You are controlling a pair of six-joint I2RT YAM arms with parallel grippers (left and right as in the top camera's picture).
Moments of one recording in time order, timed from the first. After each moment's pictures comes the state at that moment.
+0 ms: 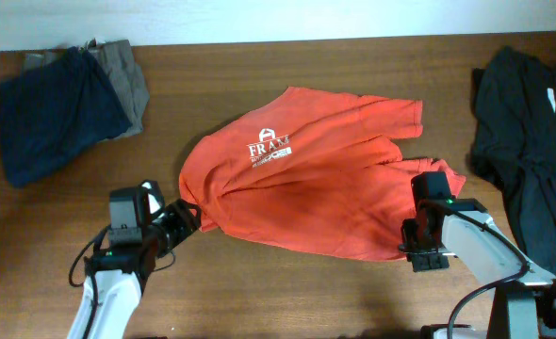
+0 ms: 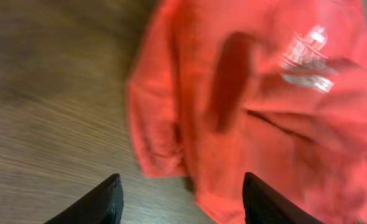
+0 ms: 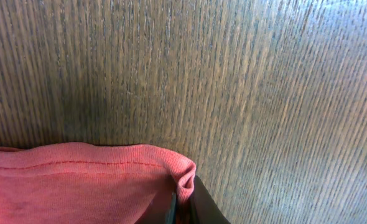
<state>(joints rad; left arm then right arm) 0.03 1.15 0.52 -0.35 0.29 -0.62 -0.01 1.46 0.66 -0.78 0.07 1.52</state>
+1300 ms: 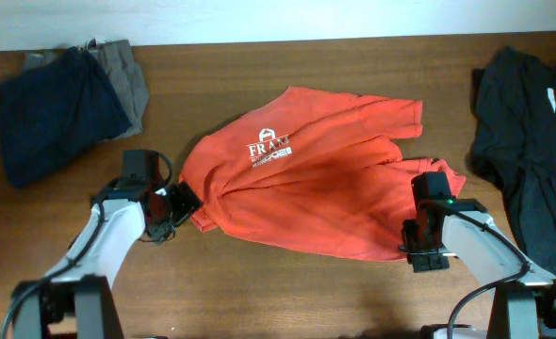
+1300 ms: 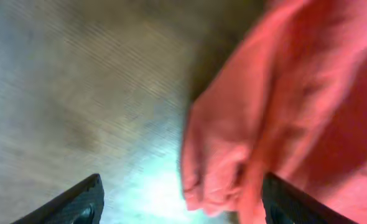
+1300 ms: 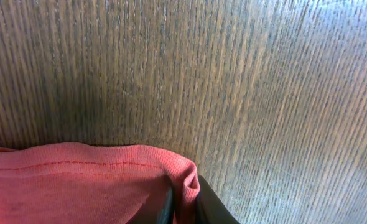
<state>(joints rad) 0.01 1.58 0.85 -0.63 0.17 -0.66 -0.01 1.46 0.66 -0.78 0.07 1.51</state>
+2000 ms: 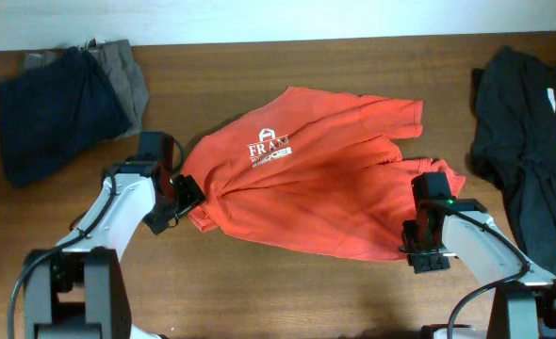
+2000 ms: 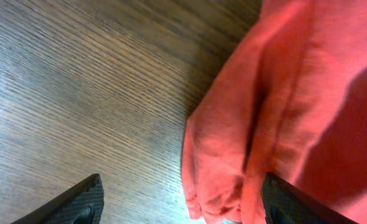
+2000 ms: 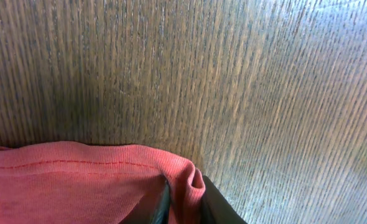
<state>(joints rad) -0.05 1.68 1.01 -0.77 0.05 -0.63 -0.01 1.46 0.66 -0.79 0.07 1.49</state>
